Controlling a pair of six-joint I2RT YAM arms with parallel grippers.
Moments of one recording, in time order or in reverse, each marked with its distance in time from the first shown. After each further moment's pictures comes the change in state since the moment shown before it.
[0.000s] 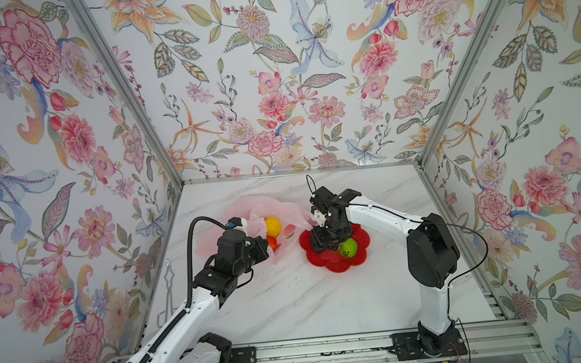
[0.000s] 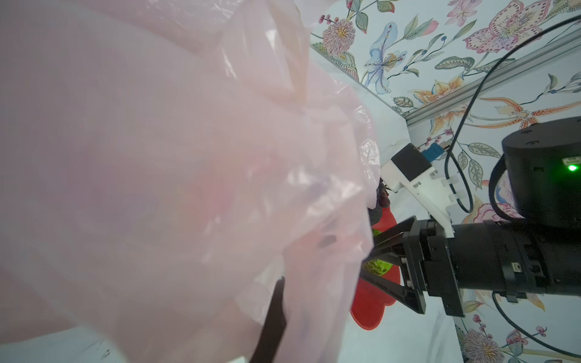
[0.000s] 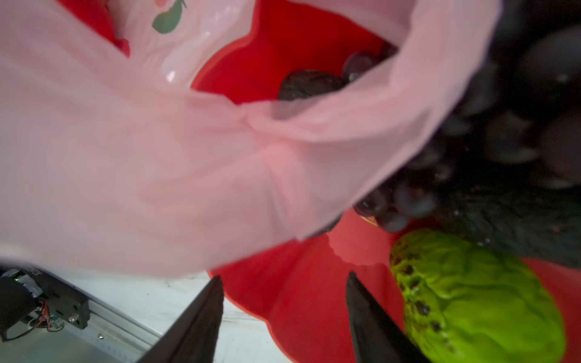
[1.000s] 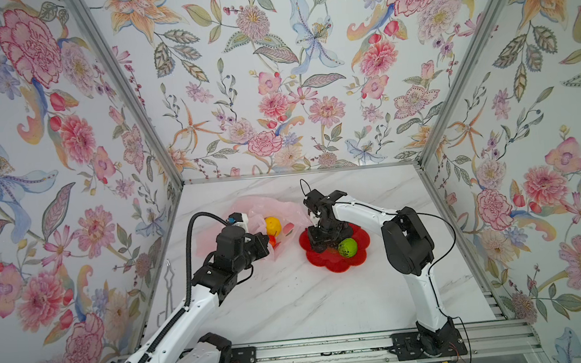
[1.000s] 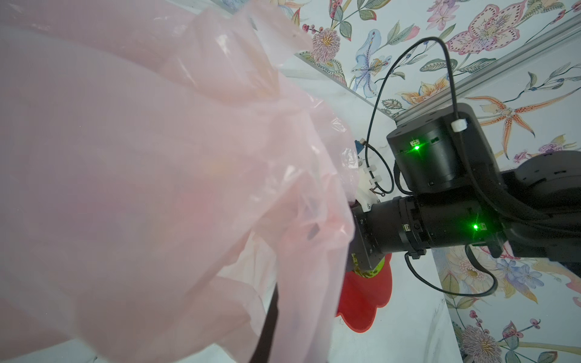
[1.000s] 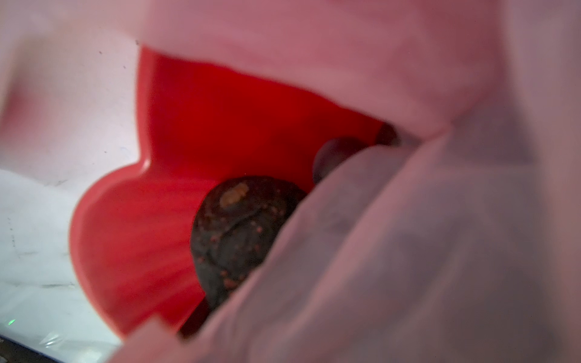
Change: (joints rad) left arm 0.000 0.007 0.024 0.003 0.011 0.026; right arm -0.018 0.190 0.101 0.011 0.032 0.030
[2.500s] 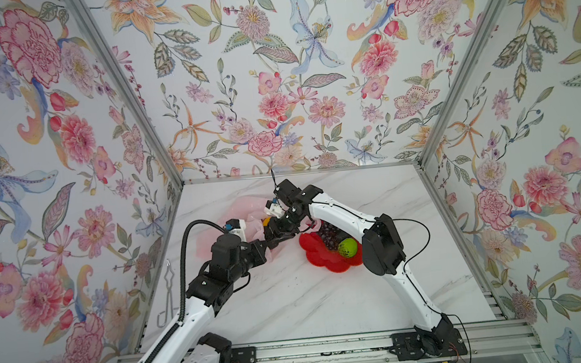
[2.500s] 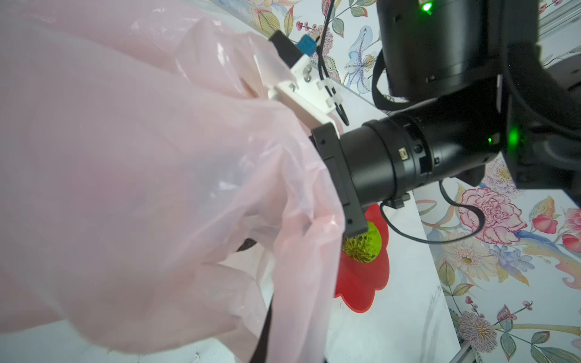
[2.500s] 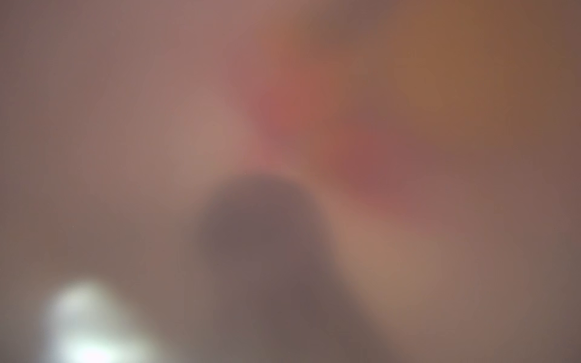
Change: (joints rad) left arm 0.000 -0.118 -0.076 -0.024 0.016 0.009; right arm 0.134 0.283 0.572 0.024 -0.501 0.085
